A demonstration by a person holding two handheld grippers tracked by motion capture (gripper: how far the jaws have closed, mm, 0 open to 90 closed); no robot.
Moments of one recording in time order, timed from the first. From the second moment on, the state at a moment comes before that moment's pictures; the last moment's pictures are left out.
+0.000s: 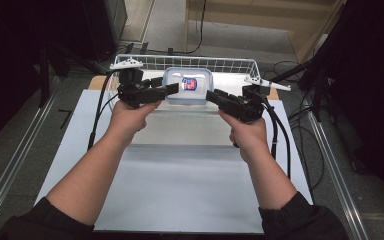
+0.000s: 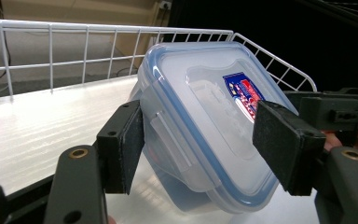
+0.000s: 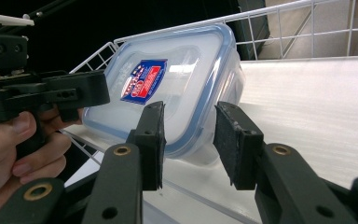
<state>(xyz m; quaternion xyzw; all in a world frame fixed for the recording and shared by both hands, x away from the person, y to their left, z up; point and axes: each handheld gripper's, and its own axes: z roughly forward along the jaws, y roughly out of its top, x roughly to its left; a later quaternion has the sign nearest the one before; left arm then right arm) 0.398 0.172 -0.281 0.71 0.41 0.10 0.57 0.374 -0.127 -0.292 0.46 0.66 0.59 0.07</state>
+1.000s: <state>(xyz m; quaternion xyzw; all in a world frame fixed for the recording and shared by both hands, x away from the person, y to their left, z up) 0.357 0.182 -0.277 0.70 0.39 0.19 0.57 0.367 -0.132 -0.290 0.45 0.66 0.59 0.12</state>
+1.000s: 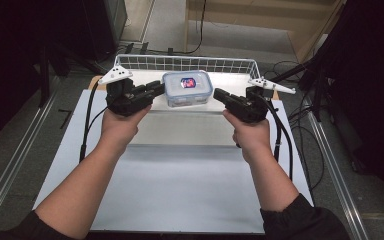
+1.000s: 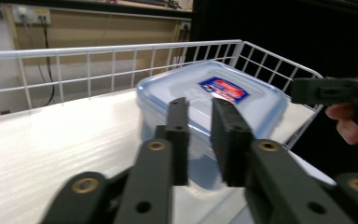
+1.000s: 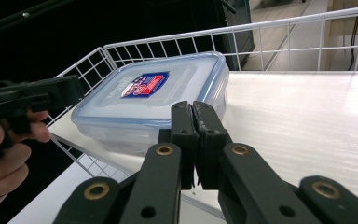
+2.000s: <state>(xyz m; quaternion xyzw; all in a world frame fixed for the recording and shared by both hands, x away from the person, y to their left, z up) 0.338 0.165 -0.289 0.70 0.36 0.18 0.59 0.356 -0.137 -0.292 0.45 0.66 0.59 0.12</state>
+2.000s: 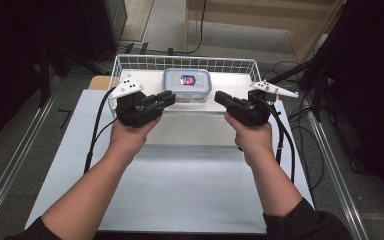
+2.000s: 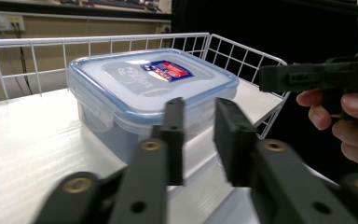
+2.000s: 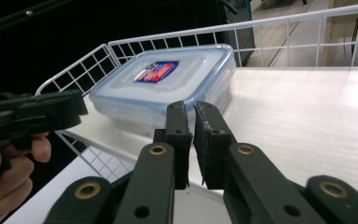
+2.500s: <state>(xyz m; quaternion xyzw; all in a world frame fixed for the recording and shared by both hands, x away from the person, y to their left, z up) 0.264 0.211 -0.362 0.72 0.39 0.21 0.54 0.279 -0.159 -0.360 0.43 0.69 0.56 0.17</state>
